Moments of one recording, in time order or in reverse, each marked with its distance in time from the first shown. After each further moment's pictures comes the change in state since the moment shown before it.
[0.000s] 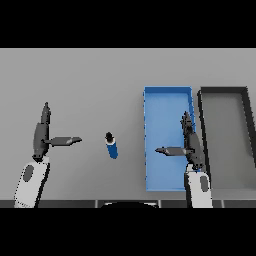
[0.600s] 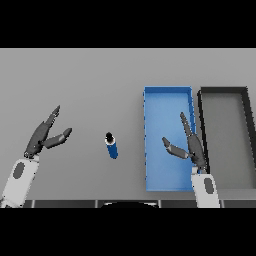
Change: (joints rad) left arm -0.030 0.173 -0.075 0.051 -0.009 -0.326 -0.120; right arm 0.027 -0.156 0.099 -0.071 0.199 0.042 -0.077
